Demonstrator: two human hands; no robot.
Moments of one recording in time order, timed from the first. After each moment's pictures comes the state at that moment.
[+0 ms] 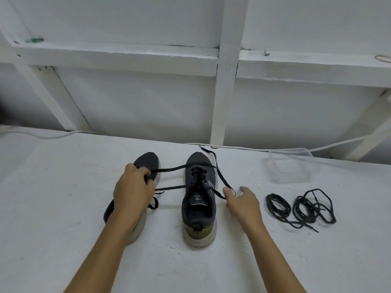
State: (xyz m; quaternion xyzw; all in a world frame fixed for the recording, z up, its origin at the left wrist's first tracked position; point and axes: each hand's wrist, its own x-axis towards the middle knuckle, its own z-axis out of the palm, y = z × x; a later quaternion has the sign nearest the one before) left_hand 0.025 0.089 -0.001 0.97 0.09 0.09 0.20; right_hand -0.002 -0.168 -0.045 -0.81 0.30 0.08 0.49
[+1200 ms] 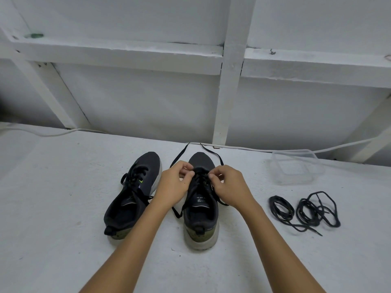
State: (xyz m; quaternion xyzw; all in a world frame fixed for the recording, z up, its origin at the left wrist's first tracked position) left_hand 0.058 0.028 -0.035 0.89 -0.02 0.02 0.46; right_hand 0.047 -0.154 -0.031 -0.91 0.00 0.01 0.42
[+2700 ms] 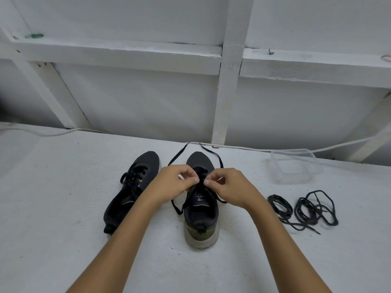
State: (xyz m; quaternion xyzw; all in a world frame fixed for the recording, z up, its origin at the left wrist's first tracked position) left_hand 0.049 0.039 0.004 0.88 -0.08 -0.13 0.44; right_hand 0.035 -0.167 -0.006 -0.89 -0.04 0.12 0.44
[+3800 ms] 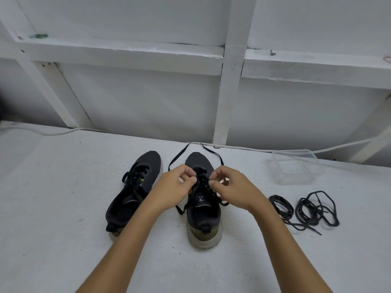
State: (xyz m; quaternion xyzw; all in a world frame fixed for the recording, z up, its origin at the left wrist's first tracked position) left_hand 0.029 0.036 0.005 0.89 -0.03 -0.12 0.44; right_hand 0.027 -0.168 -0.002 -0.87 -0.02 0.12 0.48
